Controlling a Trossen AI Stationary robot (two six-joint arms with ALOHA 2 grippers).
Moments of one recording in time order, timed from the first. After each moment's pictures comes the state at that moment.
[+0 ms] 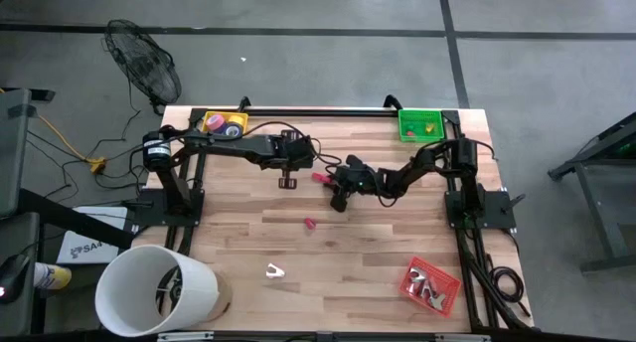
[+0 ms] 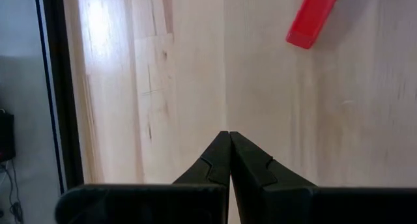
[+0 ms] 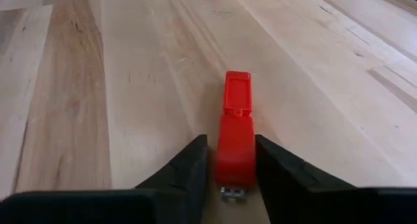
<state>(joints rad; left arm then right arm) 0.25 1.75 1.16 -0.53 -0.35 0.41 -0.16 2.04 0.71 0.77 0.16 0.08</state>
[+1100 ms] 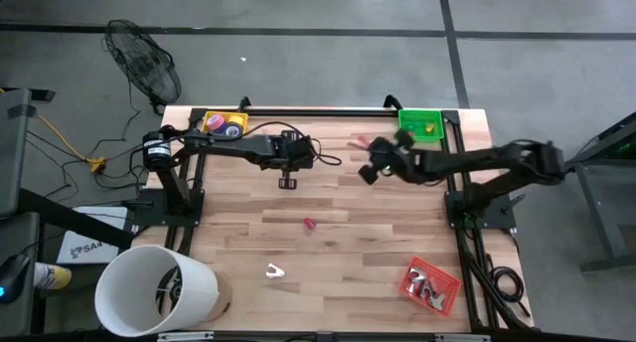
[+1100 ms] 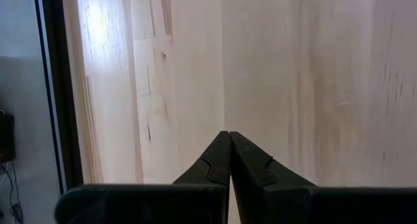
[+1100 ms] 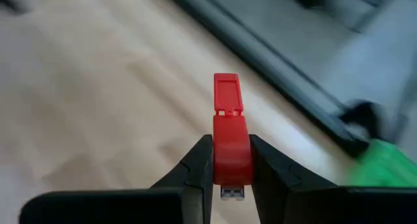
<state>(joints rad) 0.25 1.75 1.16 -0.53 -0.35 0.41 -0.19 1.34 0.70 -0.14 0.64 0.25</state>
